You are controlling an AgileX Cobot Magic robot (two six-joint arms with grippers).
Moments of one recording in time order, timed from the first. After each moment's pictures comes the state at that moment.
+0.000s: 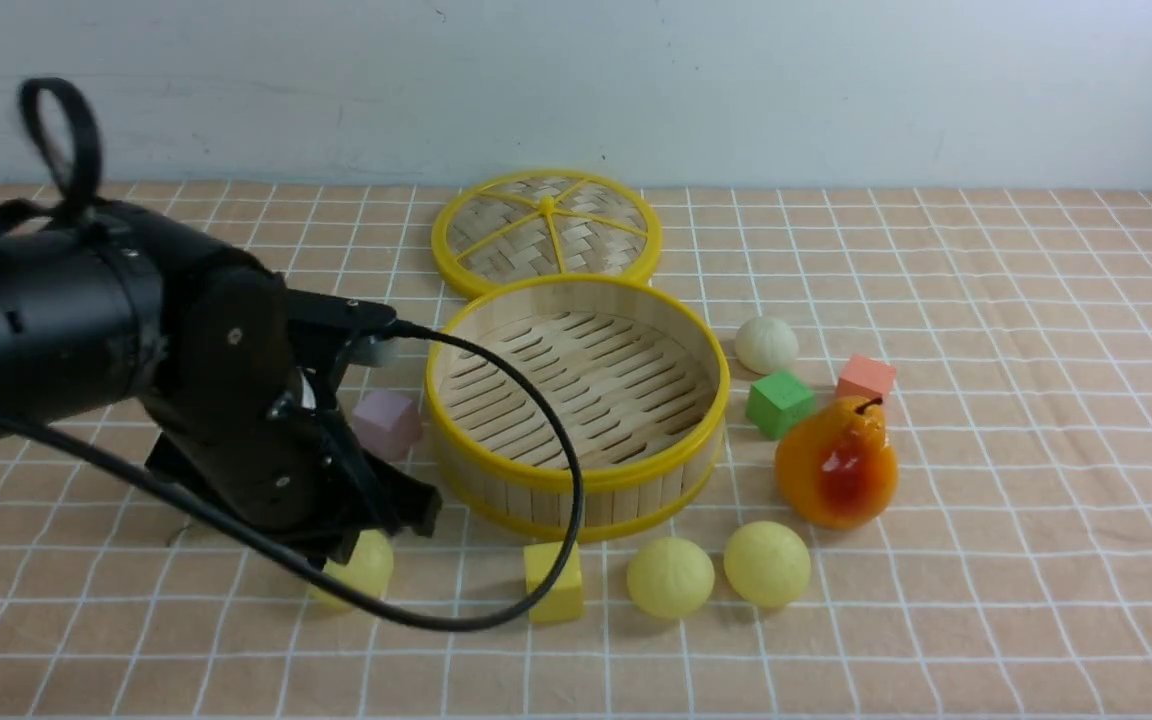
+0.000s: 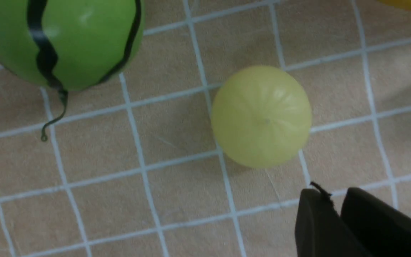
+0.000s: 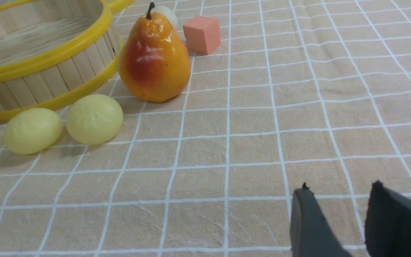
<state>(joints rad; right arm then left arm) 0.07 -0.01 0.02 0.06 0.39 0.08 -0.44 1.63 -1.11 0.11 0.77 -0.28</state>
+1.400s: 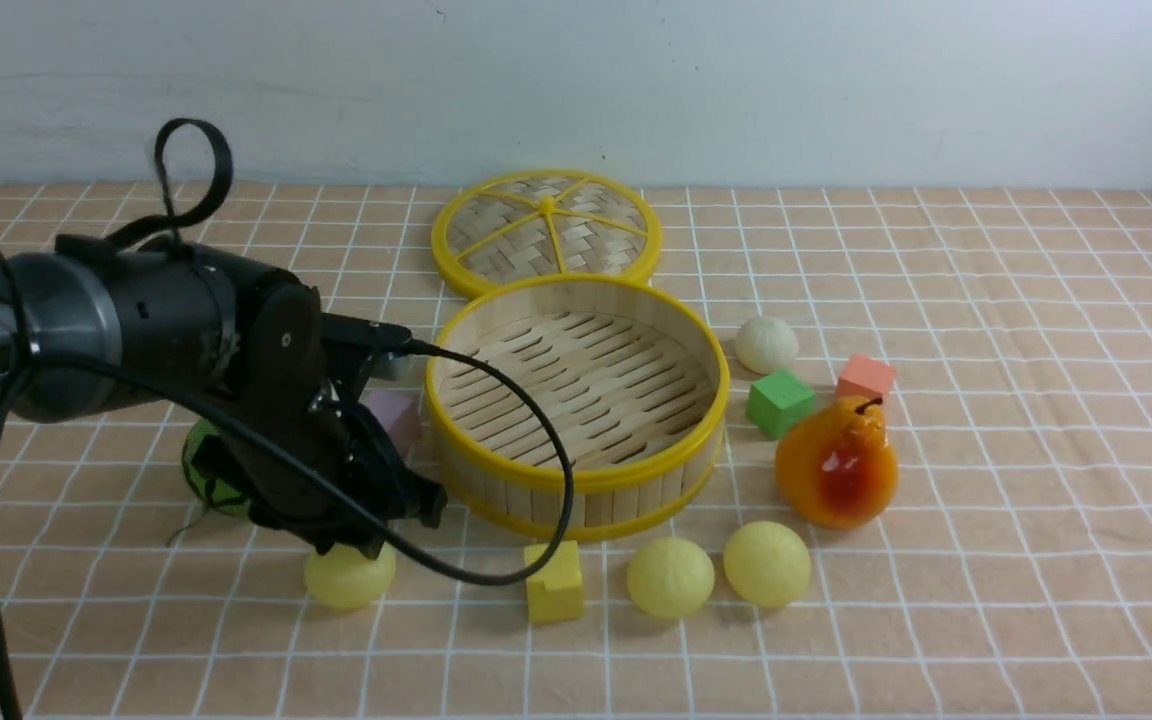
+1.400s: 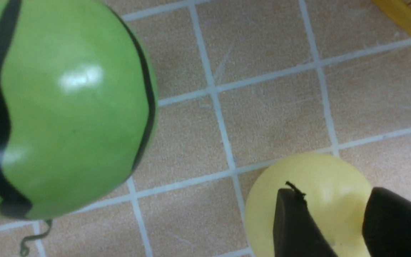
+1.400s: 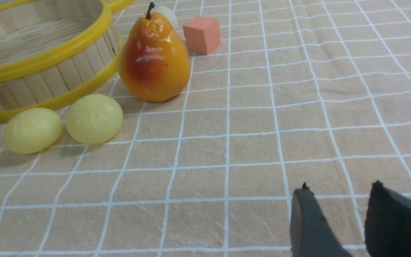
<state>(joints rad) 0.07 -0.01 0.02 0.06 0.39 0.08 -0.36 1.83 -1.18 0.06 0.66 -0.15</state>
